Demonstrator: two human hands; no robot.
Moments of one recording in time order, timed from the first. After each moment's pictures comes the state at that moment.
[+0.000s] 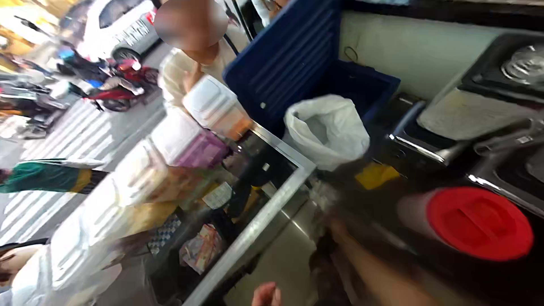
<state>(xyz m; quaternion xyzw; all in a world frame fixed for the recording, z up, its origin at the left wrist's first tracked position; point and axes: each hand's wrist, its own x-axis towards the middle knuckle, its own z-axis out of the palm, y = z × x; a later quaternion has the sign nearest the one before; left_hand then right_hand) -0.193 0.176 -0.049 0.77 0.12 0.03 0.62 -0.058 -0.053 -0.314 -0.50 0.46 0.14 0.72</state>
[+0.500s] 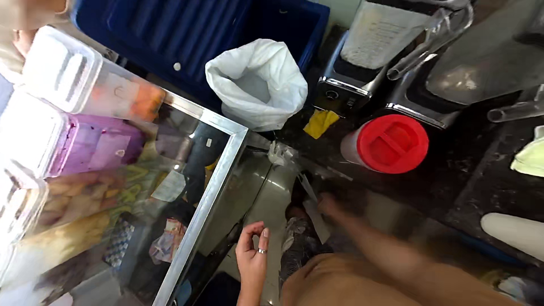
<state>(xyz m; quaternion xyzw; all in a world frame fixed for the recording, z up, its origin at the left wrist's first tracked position) -0.137 0.119 -0.052 0.79 -0.04 -0.08 0.60 -0.200 -0.140 -0.295 -0.75 0.32 0.43 0.40</state>
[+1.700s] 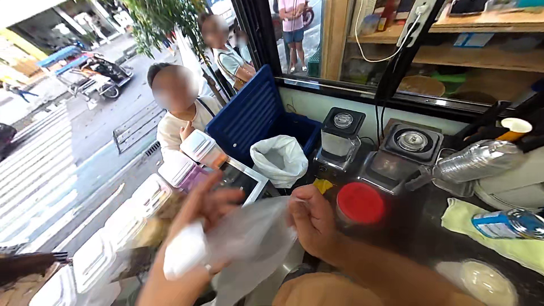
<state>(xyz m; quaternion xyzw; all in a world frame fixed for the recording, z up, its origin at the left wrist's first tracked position) -0.075 0.099 0.337 0.75 -0.30 -0.08 0.59 -0.112 -0.120 0.220 -0.65 -0.16 -0.35 0.66</state>
